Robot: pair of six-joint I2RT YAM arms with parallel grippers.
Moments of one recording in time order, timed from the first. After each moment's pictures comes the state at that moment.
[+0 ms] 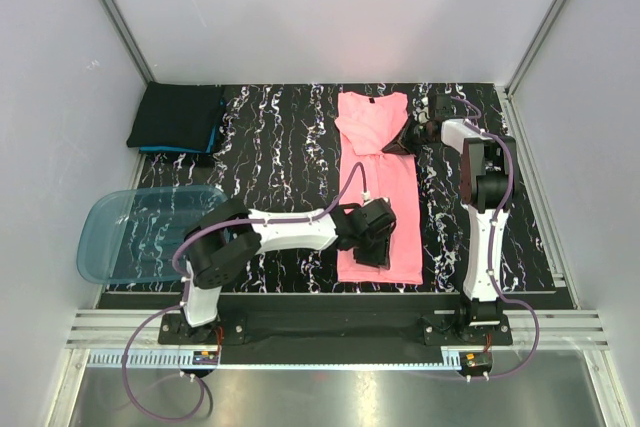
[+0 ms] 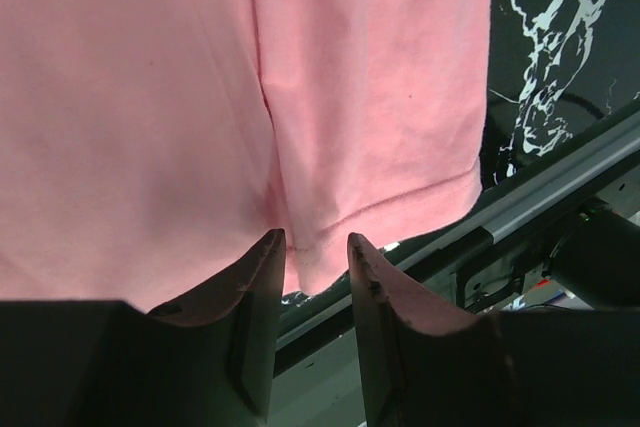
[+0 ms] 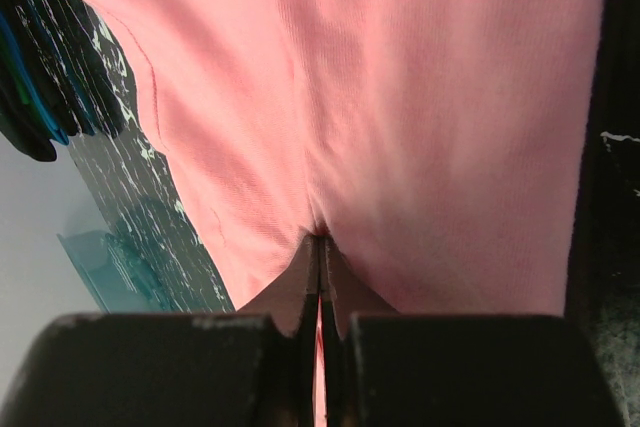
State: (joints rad) left arm -1.13 1.92 1.27 -0.36 0.10 -0.96; right arm 0.05 2.35 1.72 -0.35 -0.63 0.61
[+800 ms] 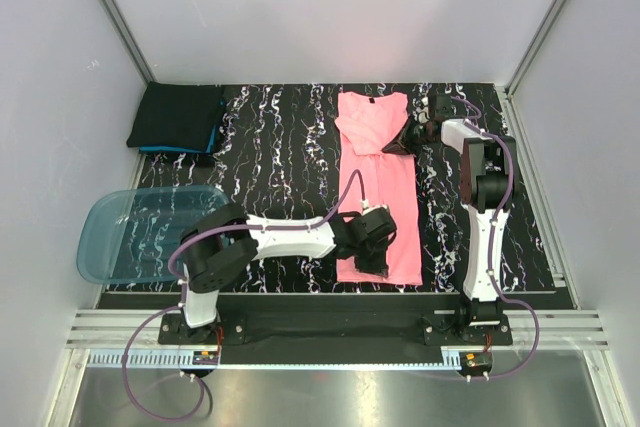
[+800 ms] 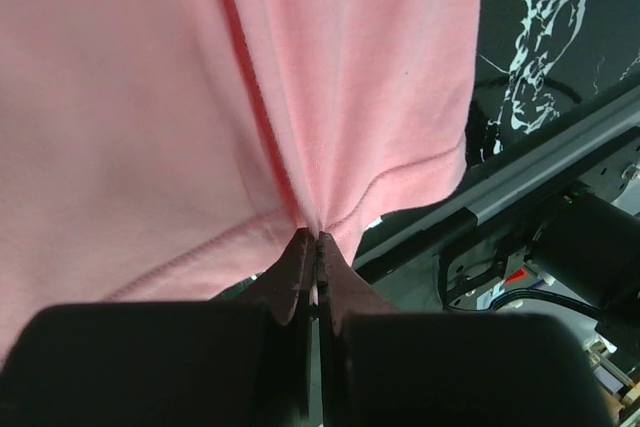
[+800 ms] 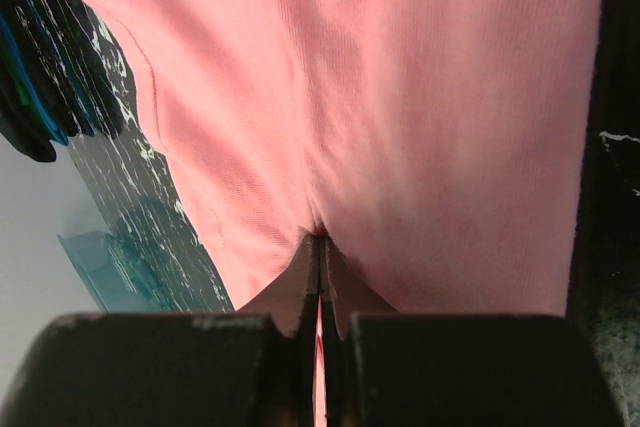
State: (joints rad) left arm -1.17 1.90 1.22 -0.32 0.10 -1.05; right arm 0.05 2.35 1.72 -0.35 -0.63 0.62
